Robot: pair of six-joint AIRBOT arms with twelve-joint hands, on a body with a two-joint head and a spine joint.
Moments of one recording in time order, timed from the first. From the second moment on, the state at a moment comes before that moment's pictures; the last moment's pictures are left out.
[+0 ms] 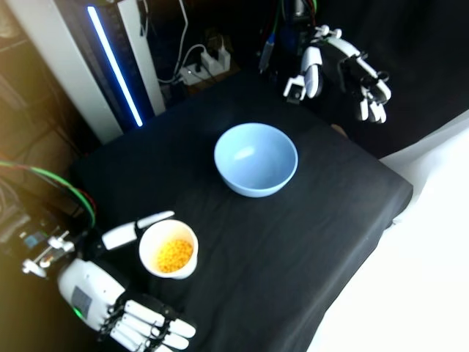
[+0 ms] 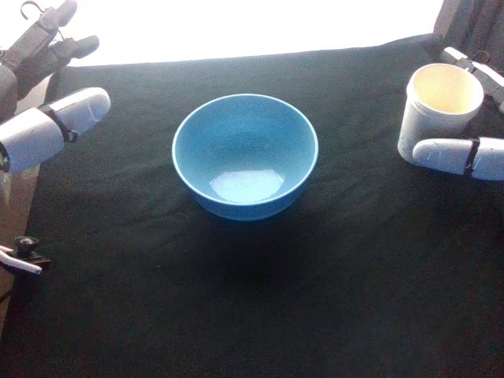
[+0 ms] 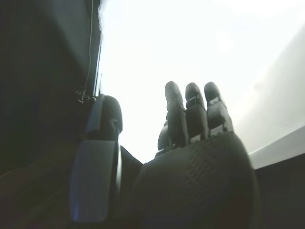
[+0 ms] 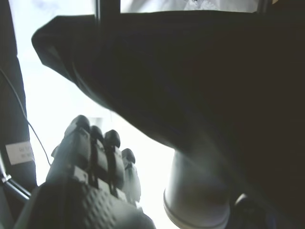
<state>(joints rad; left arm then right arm) 1.08 -1.10 1.29 -0.42 -1.33 0.39 -1.09 -1.36 1.67 0.46 1.01 -0.08</state>
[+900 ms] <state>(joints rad) 1.08 -1.10 1.29 -0.42 -1.33 0.37 -1.06 -1.38 1.68 0.42 1.01 -0.05</state>
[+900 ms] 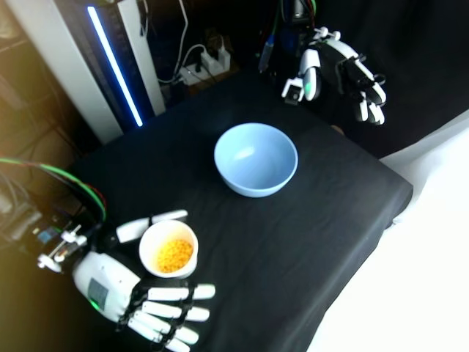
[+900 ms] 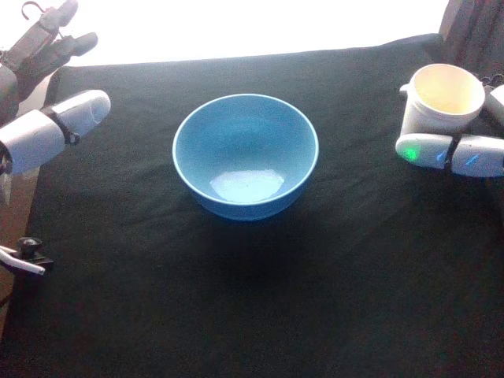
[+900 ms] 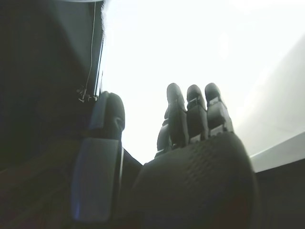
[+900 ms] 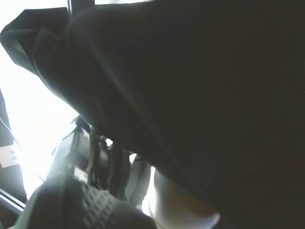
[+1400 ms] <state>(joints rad) 1.08 -1.11 1.29 -0.42 -1.33 0.37 -1.06 -1.37 1.70 0.35 1.01 0.01</state>
